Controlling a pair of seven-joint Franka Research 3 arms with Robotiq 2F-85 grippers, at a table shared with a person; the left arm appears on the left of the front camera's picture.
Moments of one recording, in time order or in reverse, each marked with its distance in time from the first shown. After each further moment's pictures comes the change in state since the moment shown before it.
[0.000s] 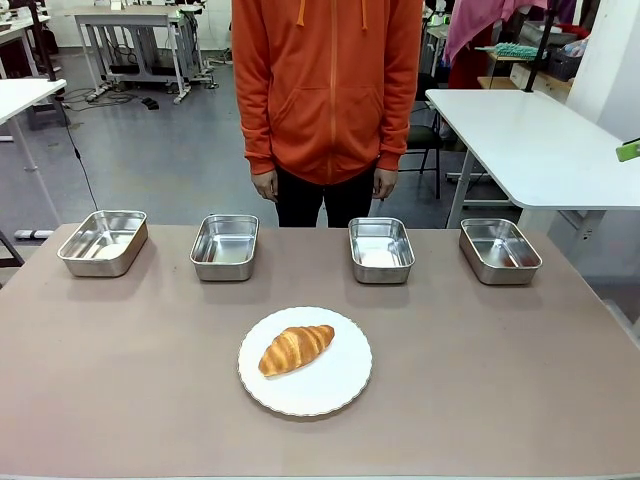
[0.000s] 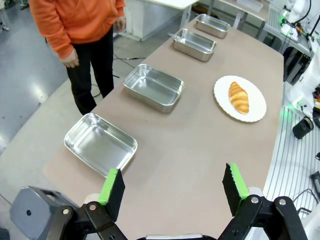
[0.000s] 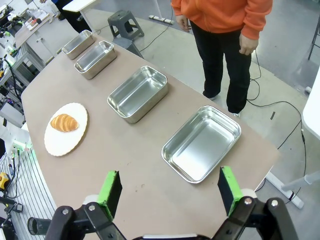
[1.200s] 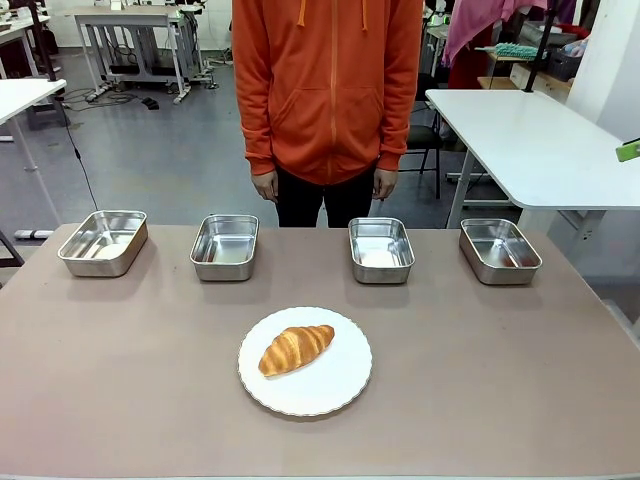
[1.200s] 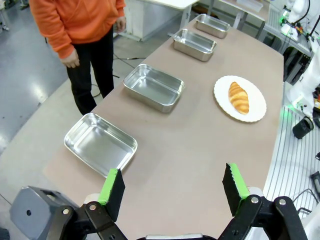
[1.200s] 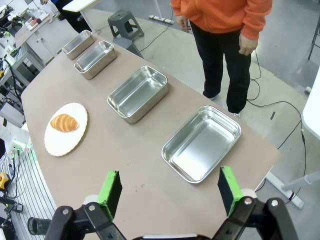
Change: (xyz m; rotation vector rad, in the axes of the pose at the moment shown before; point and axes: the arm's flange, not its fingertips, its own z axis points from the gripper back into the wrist) left arm 0.000 0.000 0.000 0.000 0.000 0.000; right arm 0.000 0.000 0.000 0.000 0.000 0.000
